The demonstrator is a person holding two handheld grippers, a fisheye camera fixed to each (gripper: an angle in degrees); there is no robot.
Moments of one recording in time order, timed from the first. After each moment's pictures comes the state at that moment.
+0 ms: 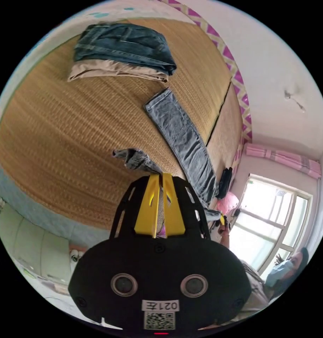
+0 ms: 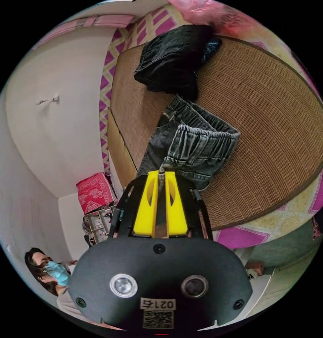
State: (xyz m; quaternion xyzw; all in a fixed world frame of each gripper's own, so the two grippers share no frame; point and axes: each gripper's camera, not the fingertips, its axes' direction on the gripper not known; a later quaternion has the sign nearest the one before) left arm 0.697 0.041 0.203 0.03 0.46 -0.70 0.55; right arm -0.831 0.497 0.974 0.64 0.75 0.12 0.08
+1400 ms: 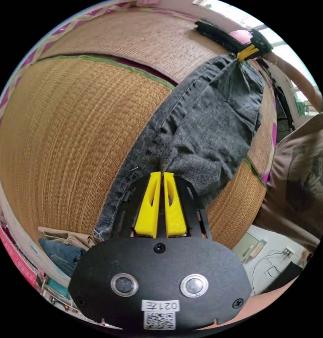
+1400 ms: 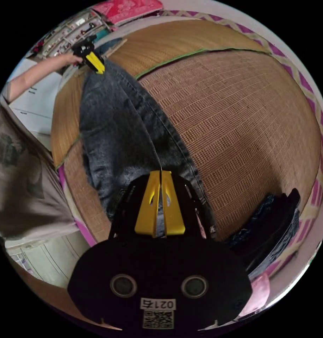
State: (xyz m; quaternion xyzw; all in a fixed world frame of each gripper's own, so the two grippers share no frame) left arm 0.421 -0.376 0.137 0.01 0.32 -0.08 0.94; right arm -0.716 0.077 0.587 -0.12 0.88 0.46 0.09
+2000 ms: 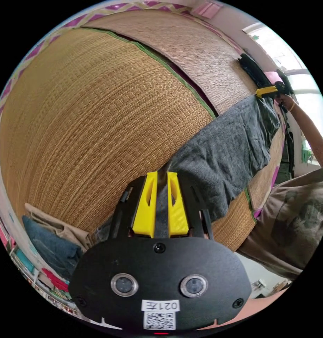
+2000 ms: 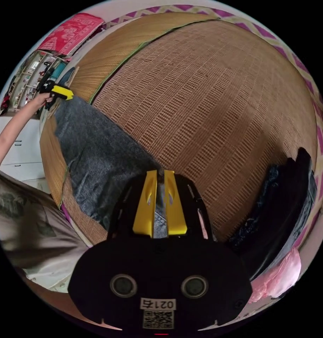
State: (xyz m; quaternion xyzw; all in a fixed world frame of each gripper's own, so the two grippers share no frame) left arm 0.405 -0.376 0.164 -0.02 0.32 -0.22 0.92; right arm -0.753 0.038 0.557 0.04 0.88 0.47 0.02
